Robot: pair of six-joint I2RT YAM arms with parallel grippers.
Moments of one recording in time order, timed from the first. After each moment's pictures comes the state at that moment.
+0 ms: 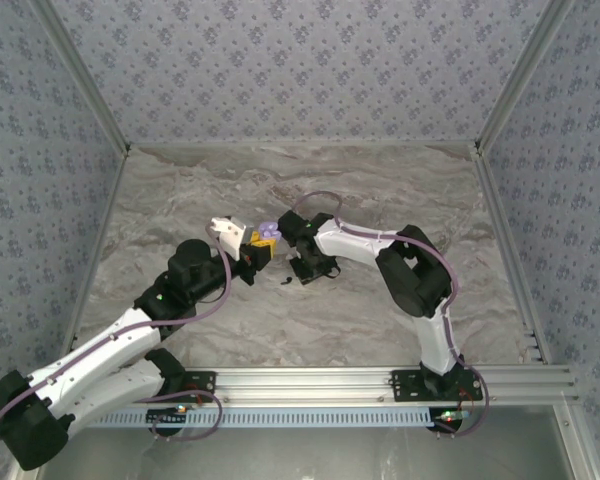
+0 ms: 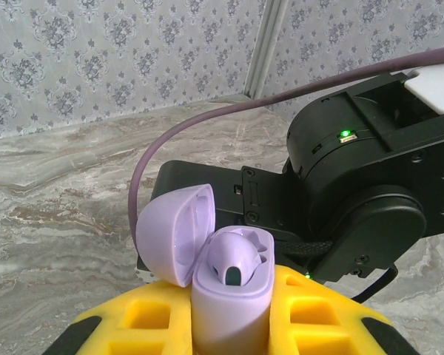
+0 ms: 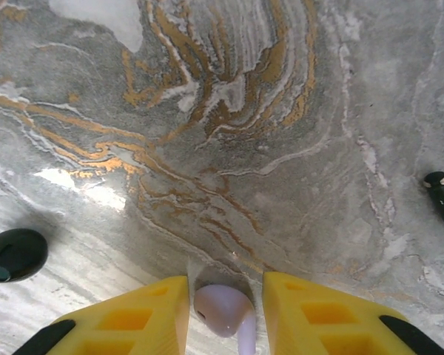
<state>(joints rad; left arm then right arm) -0.75 0.84 0.58 0.08 0.08 -0.22 0.81 2.04 1.45 -0.87 0.06 0.33</state>
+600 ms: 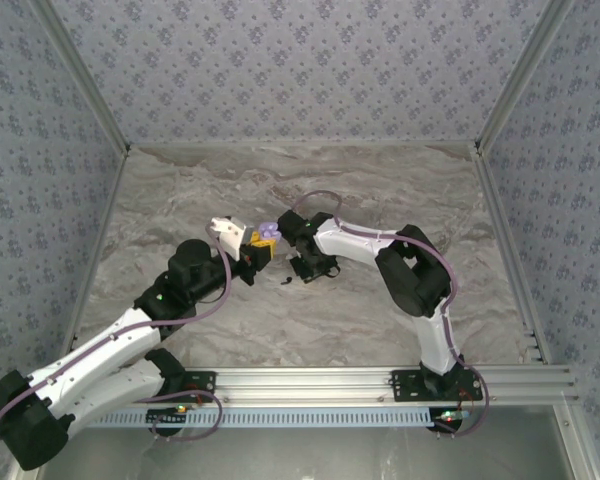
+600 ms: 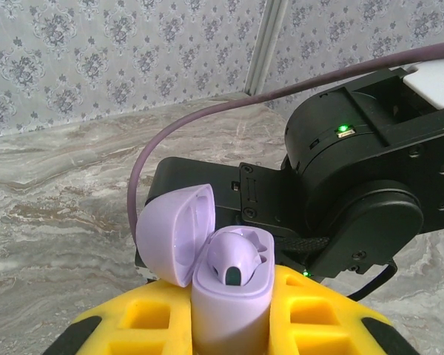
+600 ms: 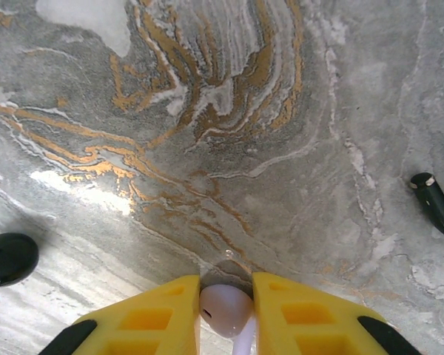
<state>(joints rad) -0.75 0.84 0.58 0.08 0.08 -0.22 0.81 2.04 1.45 -0.88 0.07 0.33</state>
